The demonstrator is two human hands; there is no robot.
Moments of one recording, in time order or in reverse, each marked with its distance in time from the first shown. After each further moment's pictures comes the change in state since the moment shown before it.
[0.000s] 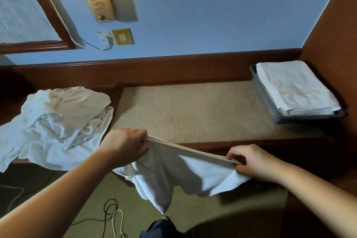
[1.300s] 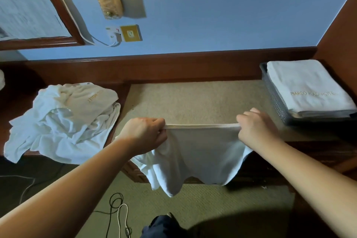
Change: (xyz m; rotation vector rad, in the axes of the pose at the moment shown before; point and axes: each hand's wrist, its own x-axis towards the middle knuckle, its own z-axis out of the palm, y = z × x) left_hand 0.040 0.019 -0.002 -0.032 0.089 -0.006; right_hand 0.074 0.000 -0.029 -0.510 0.573 -0.049
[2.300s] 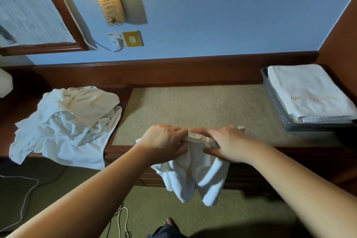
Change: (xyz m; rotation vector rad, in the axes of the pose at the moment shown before) left_hand 0.027 0.062 0.004 -0.080 0.038 0.134; right_hand 0.002 -0.058 -0.052 0.262 -0.543 -0.202
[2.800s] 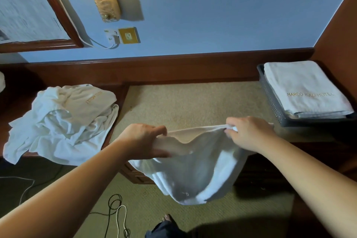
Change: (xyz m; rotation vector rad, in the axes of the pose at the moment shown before) left_hand -0.038 -0.054 -0.002 0.114 -0.408 -0.153; right_hand -0.012 0.050 0.003 -0.139 0.212 0.338
